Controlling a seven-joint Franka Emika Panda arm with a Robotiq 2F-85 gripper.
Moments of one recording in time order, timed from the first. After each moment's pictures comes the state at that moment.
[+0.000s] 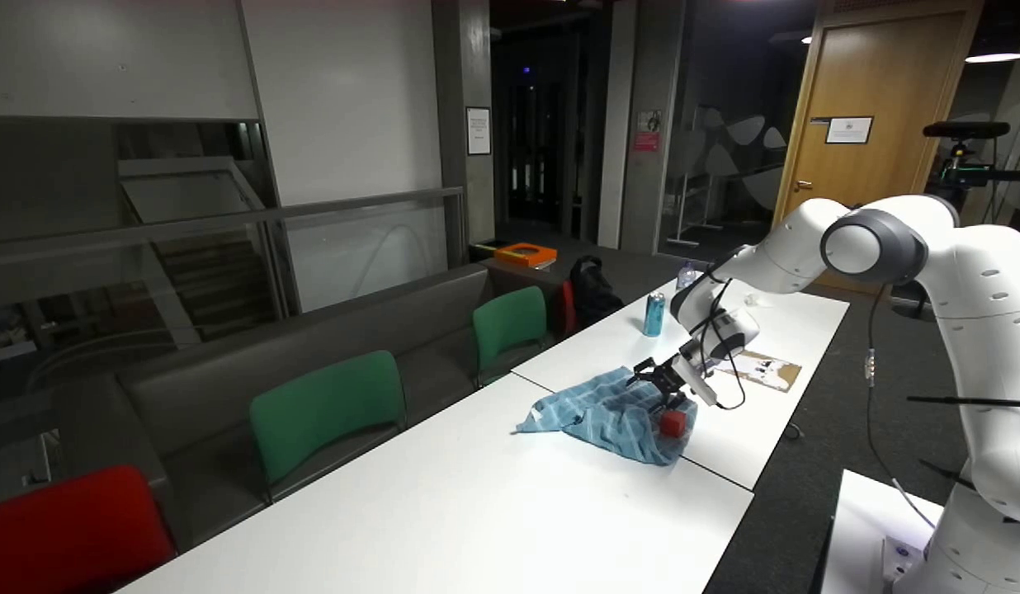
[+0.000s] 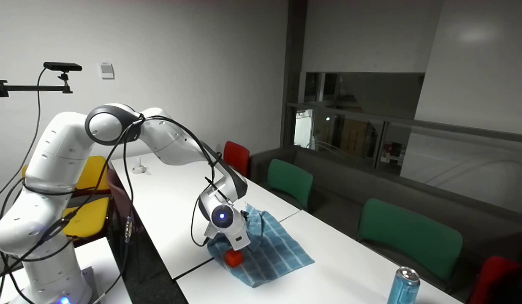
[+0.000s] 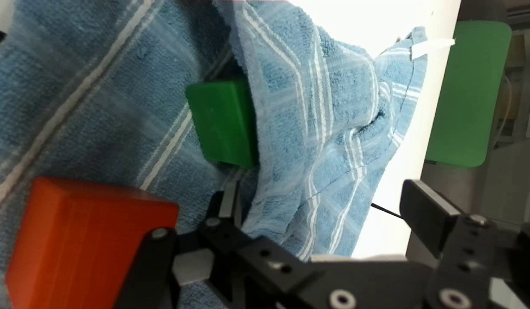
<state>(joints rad) -0.22 0.49 -0.18 -2.11 1.54 2.43 -0.58</state>
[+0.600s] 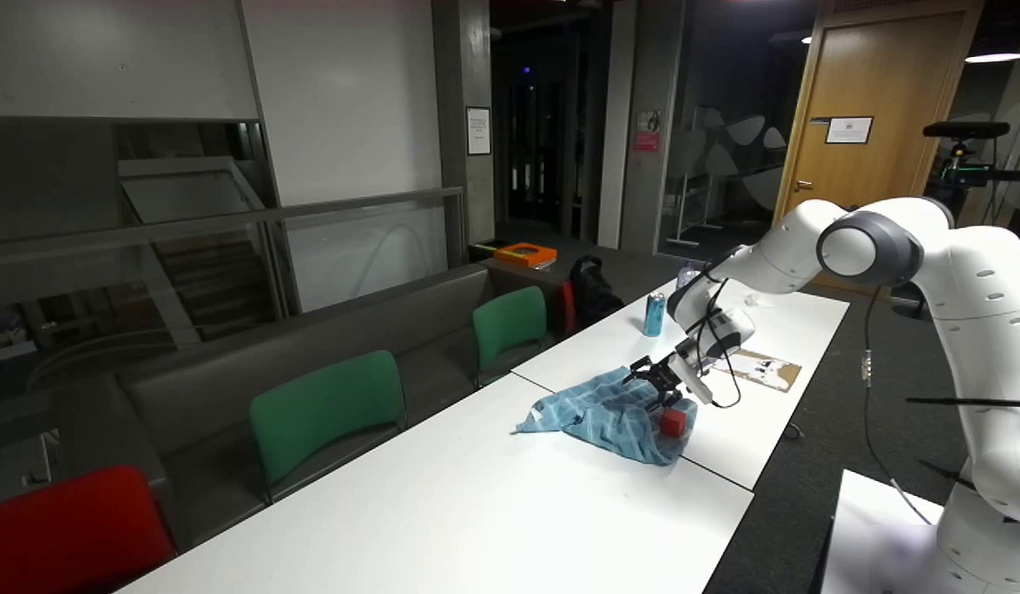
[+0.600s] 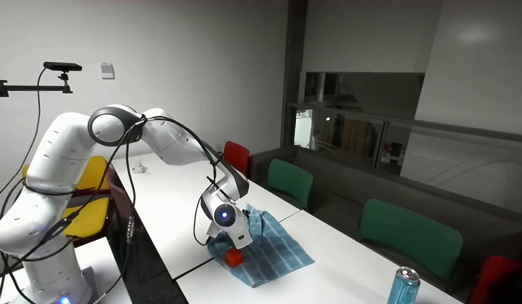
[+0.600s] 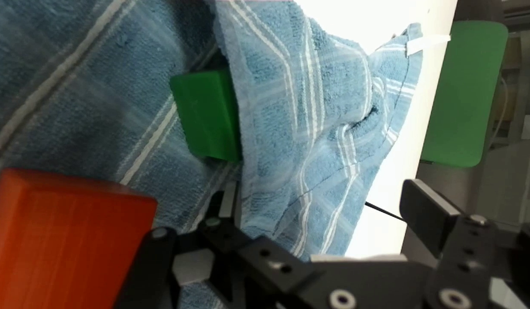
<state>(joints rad) -0.22 0.51 -0.17 -2.08 1.54 2.43 -0.57</state>
